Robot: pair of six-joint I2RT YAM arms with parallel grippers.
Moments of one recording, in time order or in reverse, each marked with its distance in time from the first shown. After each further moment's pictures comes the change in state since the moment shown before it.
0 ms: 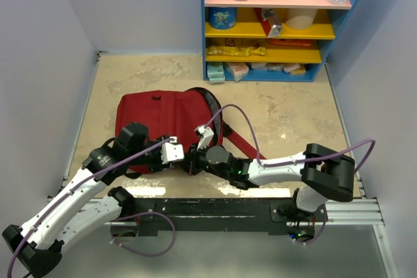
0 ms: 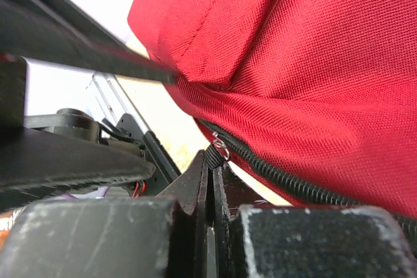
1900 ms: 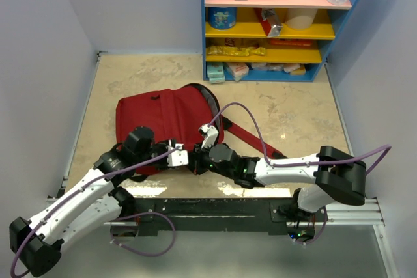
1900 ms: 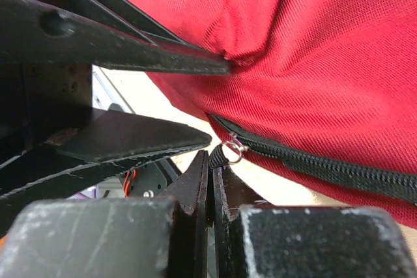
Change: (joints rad) left arm -0.013 0.012 -0.170 0.257 0.015 0.108; right arm -0.005 -0.109 -0.005 -0.175 0.011 0.005
